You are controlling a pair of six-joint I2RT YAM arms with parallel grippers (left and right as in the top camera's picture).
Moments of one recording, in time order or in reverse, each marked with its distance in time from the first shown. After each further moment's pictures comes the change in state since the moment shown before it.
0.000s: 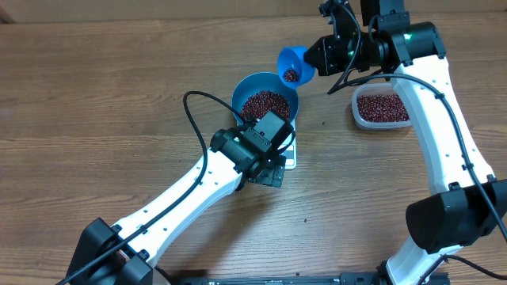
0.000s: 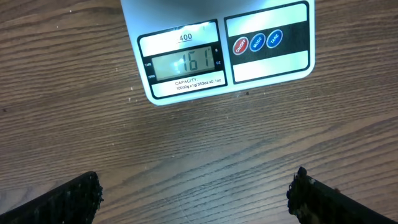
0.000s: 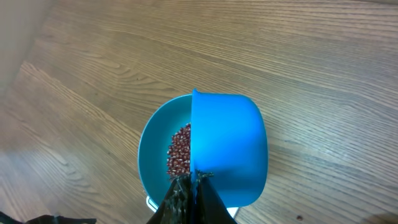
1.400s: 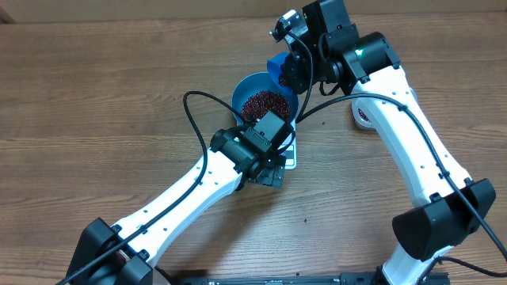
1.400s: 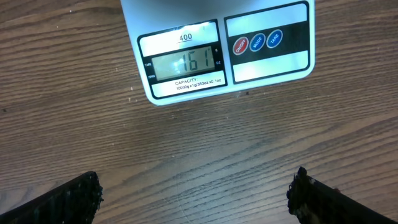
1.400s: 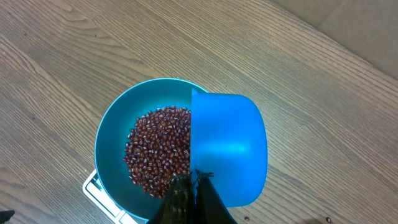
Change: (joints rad) left arm 0.000 0.000 0.000 0.000 0.000 0.000; right arm 0.211 0.000 0.000 -0.007 0.358 -0.201
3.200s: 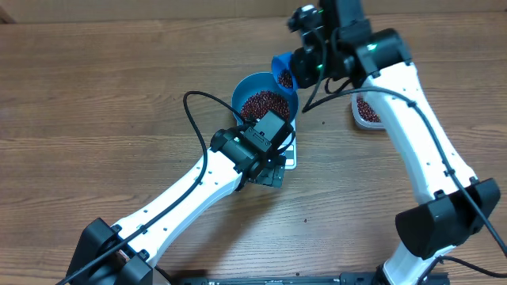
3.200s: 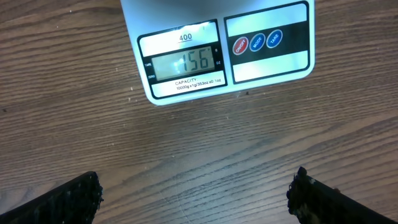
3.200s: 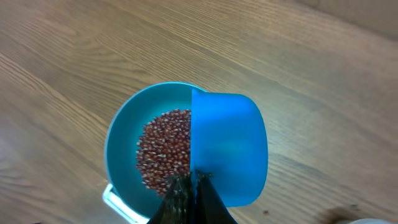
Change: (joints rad) left arm 0.000 0.000 0.000 0.000 0.000 0.000; right arm -0.040 0.000 0.000 -0.001 -0.043 0.117
